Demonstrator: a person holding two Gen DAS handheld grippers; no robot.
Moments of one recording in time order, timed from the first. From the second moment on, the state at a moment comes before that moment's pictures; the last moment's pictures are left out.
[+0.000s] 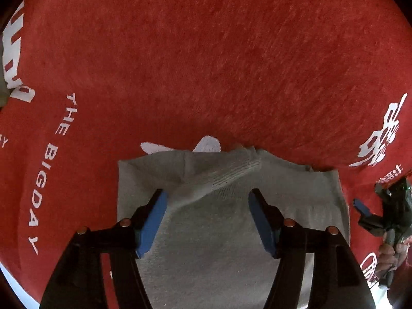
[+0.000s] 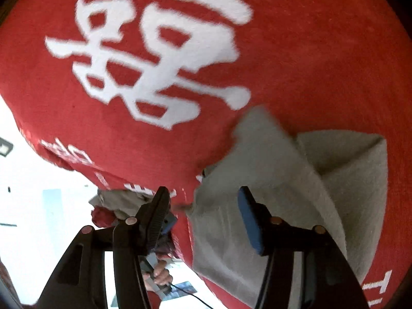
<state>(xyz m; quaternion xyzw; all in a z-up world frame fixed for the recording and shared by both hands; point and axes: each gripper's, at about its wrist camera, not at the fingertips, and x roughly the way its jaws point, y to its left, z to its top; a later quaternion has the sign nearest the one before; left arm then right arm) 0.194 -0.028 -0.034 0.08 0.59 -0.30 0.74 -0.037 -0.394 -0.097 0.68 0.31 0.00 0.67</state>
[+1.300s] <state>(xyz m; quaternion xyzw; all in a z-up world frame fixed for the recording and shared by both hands) 0.144 0.085 -0.083 0.12 0.69 -0.28 0.66 -0.091 -0.200 -0.117 0.64 0.46 0.04 0.61</state>
